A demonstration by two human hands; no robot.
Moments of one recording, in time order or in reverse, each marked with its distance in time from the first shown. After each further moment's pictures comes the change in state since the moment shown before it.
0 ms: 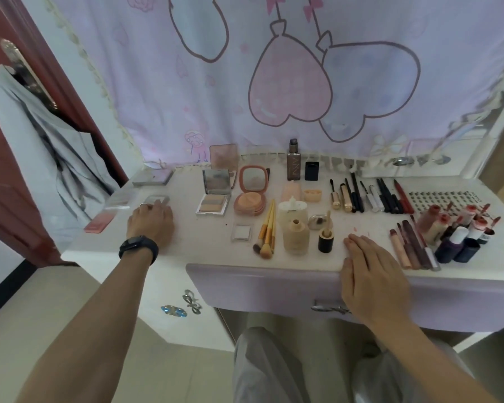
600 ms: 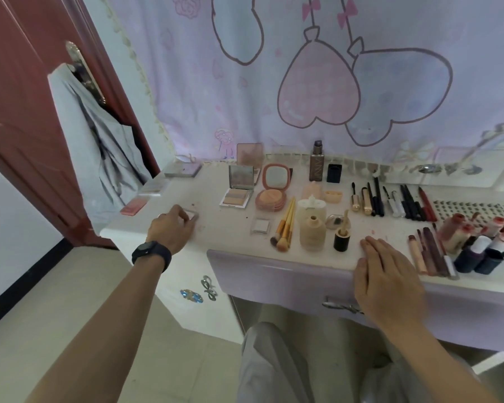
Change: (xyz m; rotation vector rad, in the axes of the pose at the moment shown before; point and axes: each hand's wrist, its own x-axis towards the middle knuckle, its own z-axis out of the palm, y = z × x) left_hand -0.057 -0.017 -0.018 -0.135 0.006 -0.031; right_hand -0.001 0.002 -0.003 0.035 -0.016 -0.021
